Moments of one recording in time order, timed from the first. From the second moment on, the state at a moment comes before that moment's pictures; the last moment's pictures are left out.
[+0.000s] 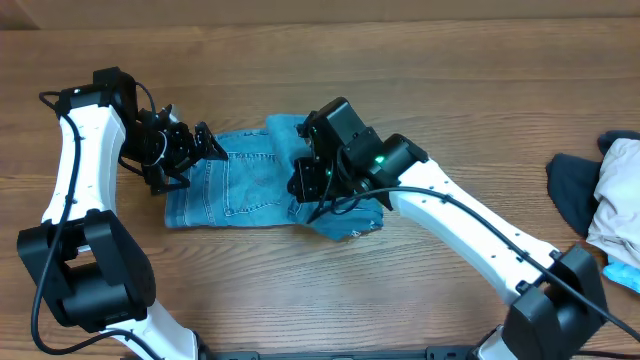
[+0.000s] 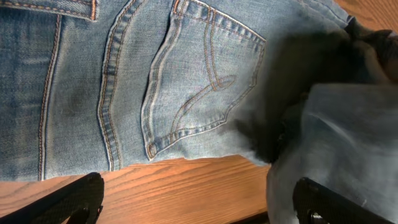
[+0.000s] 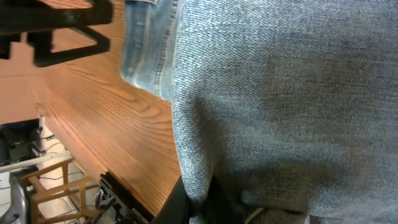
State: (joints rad) left arm 0.22 1.88 1.56 -1.32 0.51 -0.15; right arm 0.70 1.73 1.42 -0.71 -0.42 0.59
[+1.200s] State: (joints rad) left arm 0.22 1.88 1.57 -1.33 0.51 -0.12; right arm 0.71 2.10 1.46 -0.54 -0.43 0.66
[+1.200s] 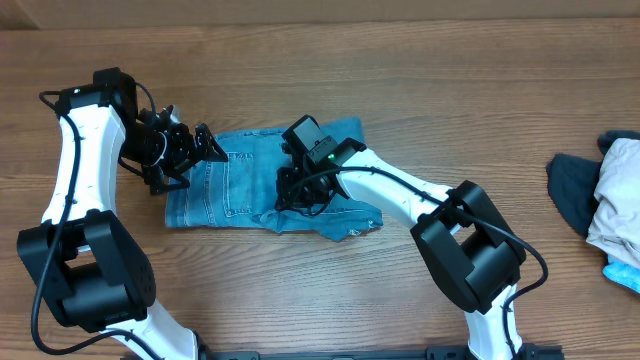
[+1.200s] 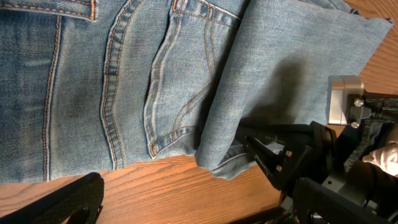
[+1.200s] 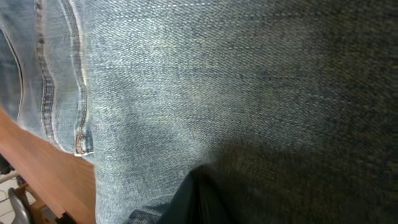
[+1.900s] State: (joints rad) left arm 0.49 2.04 1.33 -0.93 0.64 -0.07; right arm 0.69 1.69 1.53 -0.93 -0.16 0.54
